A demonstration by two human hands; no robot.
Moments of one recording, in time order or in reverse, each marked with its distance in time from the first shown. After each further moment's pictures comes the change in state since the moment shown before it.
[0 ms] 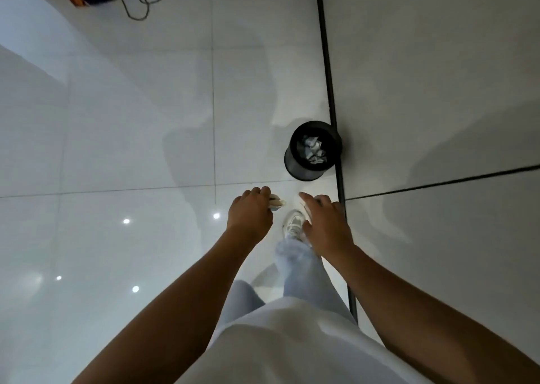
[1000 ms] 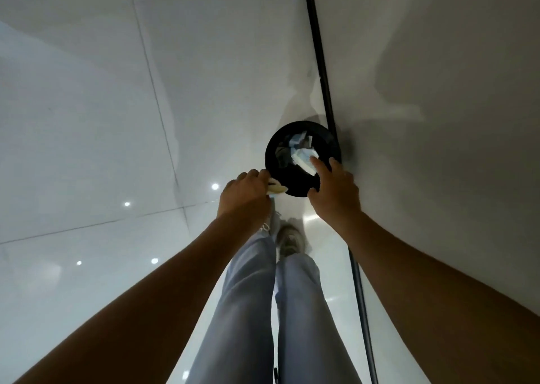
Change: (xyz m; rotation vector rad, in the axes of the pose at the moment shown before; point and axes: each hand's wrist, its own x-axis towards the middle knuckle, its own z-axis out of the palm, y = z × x) left_hand 0.322 0.028 0.081 0.052 -0.194 0.062; right_hand 0.331 0.127 0.010 0.064 -0.168 0.238
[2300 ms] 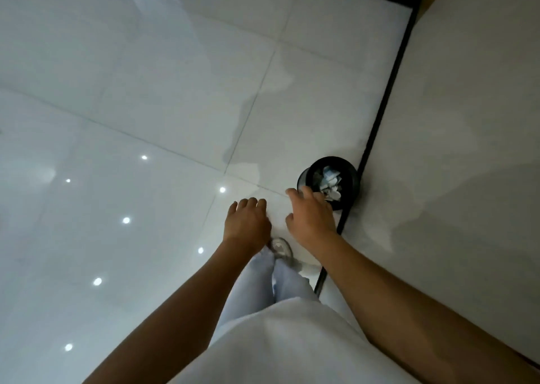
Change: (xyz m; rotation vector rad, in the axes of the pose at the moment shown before) left_hand -0.270 0.028 -0.038 -0.155 0.069 -0.453; right_hand -0.246 -0.106 -0.046 -0.484 -0.073 -0.541
